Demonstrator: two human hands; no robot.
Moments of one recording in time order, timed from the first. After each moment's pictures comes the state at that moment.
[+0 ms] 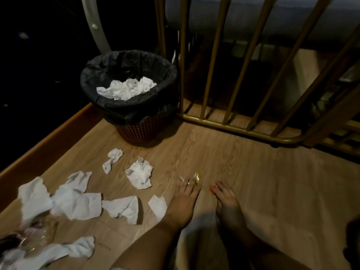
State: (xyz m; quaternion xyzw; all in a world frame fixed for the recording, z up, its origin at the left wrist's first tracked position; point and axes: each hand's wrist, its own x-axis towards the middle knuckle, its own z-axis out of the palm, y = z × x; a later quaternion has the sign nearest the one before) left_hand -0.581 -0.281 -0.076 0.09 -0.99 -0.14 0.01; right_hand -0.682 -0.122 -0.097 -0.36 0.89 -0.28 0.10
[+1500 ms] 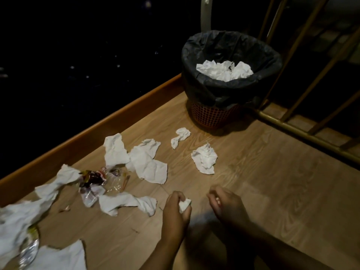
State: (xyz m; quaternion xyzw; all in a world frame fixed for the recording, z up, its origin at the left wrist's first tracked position) left_hand -0.410 -0.326 -0.083 0.49 -0.70 -0.44 0.27; right_hand -0.583 -0.253 -0.091 -0.57 0.77 -0.27 0.10
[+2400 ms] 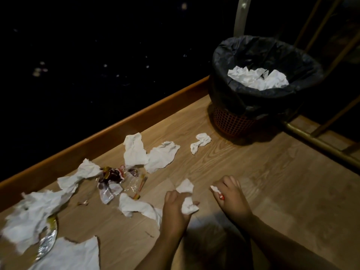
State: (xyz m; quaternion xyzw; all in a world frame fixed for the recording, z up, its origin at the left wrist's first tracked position) left_hand -0.386 -0.370 -0.095 0.48 -0.77 -0.32 0.27; right_hand -0.583 -0.322 -0.094 -0.63 0.73 -0.25 0.07
